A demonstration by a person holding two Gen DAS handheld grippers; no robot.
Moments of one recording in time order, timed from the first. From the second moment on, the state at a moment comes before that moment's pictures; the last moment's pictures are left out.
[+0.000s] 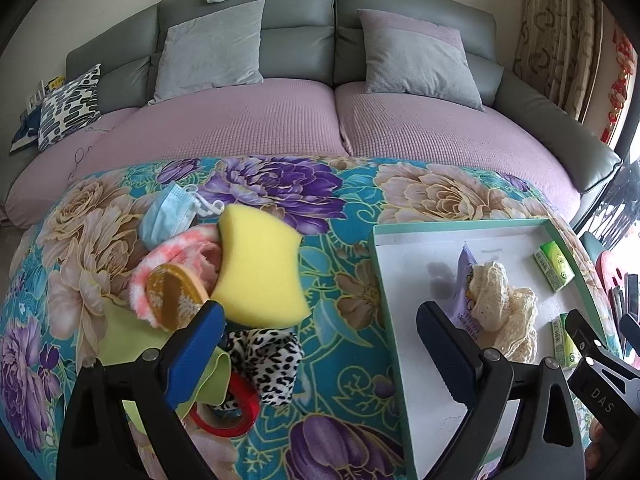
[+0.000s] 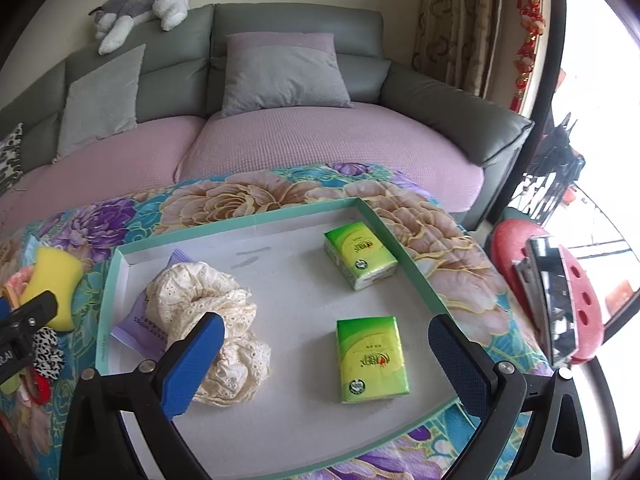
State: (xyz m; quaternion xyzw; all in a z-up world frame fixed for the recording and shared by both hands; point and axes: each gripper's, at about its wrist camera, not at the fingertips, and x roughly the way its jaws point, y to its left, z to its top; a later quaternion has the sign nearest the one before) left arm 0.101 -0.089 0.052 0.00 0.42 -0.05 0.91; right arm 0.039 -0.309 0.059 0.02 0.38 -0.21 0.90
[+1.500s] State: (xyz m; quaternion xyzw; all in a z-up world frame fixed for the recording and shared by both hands) left arm 0.053 0.131 0.053 -0.20 0.37 0.15 0.90; right arm 0.072 -0.115 0.062 -0.05 0.40 -0.01 0.91
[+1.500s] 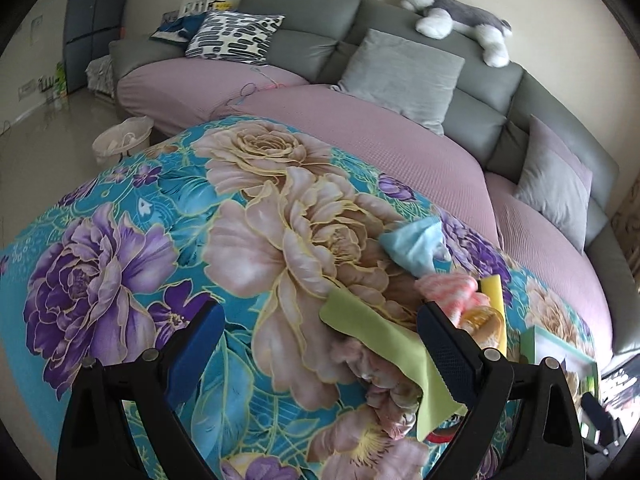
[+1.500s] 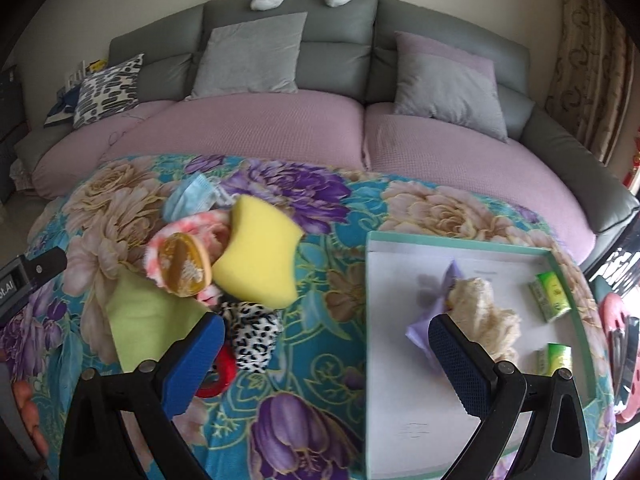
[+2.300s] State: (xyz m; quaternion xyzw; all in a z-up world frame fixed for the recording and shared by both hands) left arm 0.071 0.125 0.027 -0.24 0.42 0.11 0.87; right arm 0.088 -0.110 0.031 -0.05 0.45 0.01 0.89
